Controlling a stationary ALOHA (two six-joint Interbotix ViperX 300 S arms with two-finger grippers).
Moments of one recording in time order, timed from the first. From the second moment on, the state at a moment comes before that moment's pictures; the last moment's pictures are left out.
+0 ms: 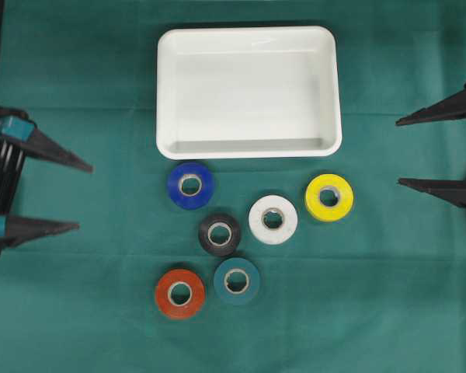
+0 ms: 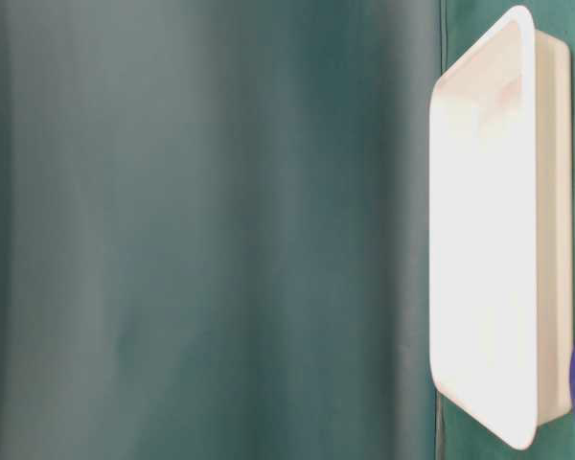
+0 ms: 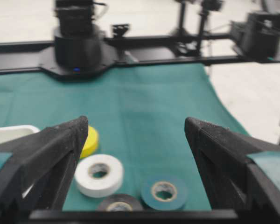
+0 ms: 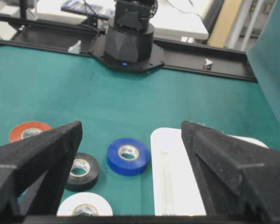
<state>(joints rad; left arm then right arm) -0.19 -0.94 1.14 0.00 -0.22 -0.01 0.00 -0.96 1.12 0.00 -0.12 0.01</state>
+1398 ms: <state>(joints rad) -0.06 -0.40 0.81 0.00 -0.22 0.01 0.00 -0.93 1.12 0.00 -0.12 0.01</state>
